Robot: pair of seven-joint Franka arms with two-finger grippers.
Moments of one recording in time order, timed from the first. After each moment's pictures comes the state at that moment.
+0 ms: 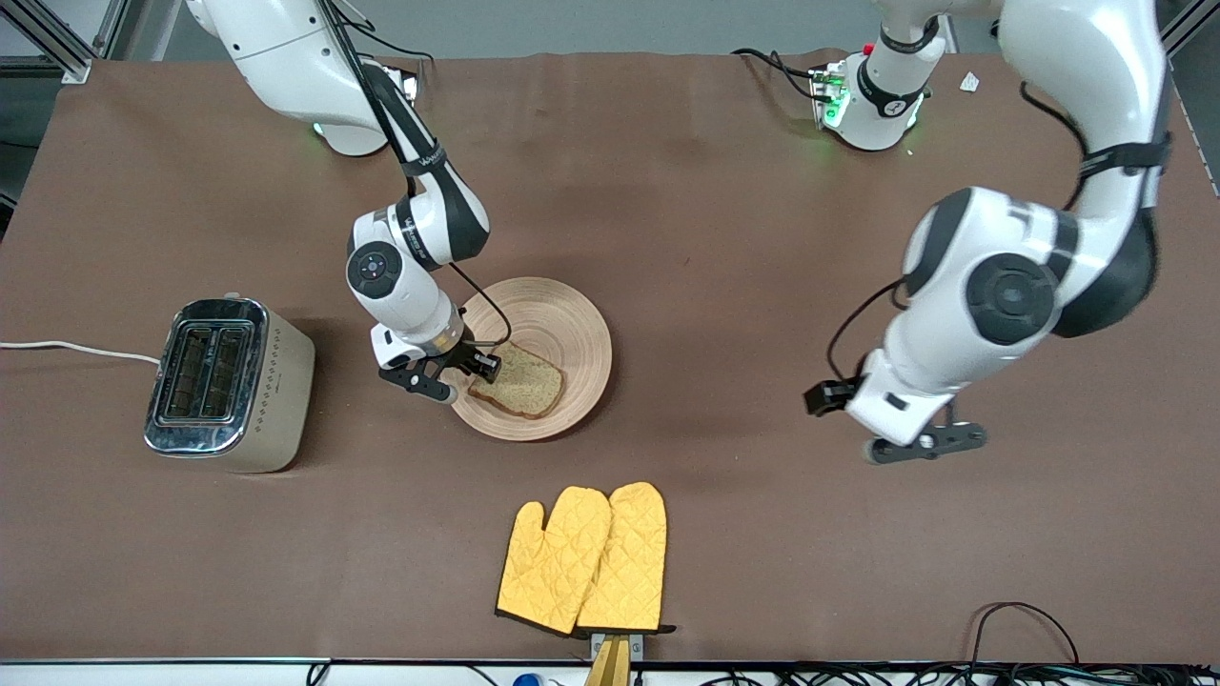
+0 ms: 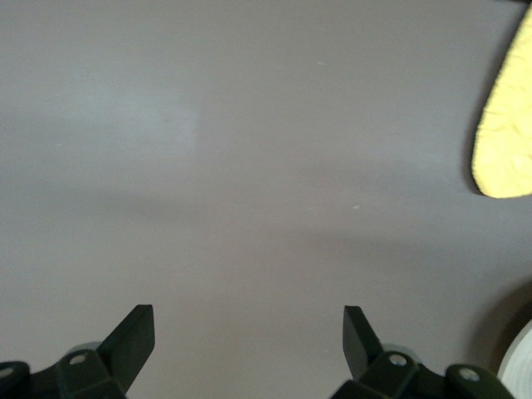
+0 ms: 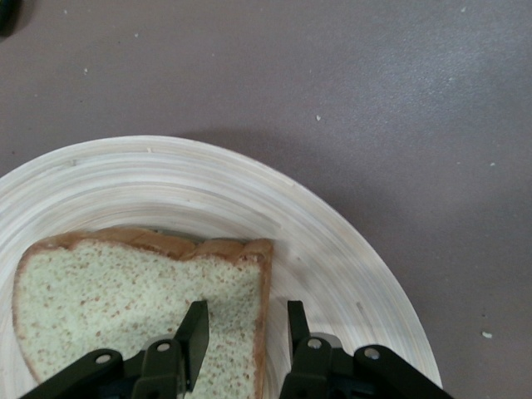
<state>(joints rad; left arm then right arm) -0.08 0.49 -0.30 -1.35 0.14 1.81 -0.54 0.53 0.48 -0.06 -2.04 0.23 2.64 0.66</state>
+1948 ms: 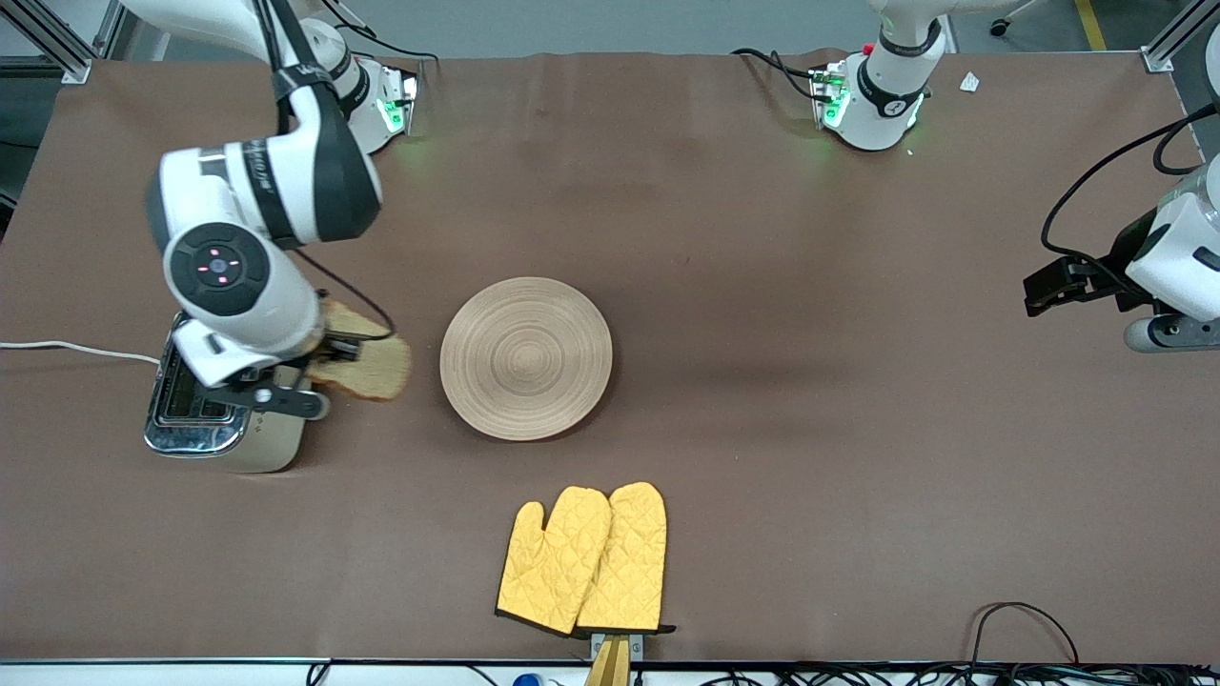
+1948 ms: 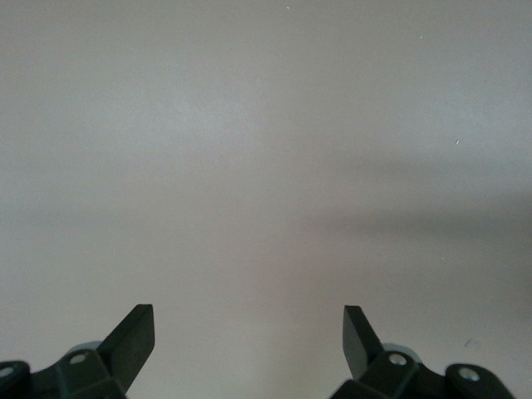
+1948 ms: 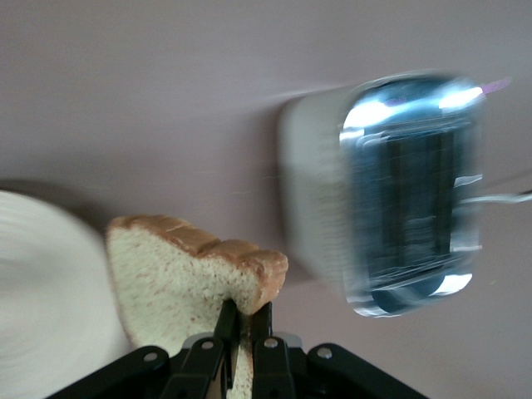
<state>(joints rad) 0.06 0.20 -0.19 -1.35 0.10 1.51 -0.13 0.45 0.38 -0.20 -1.41 -0.25 1.53 0.37</state>
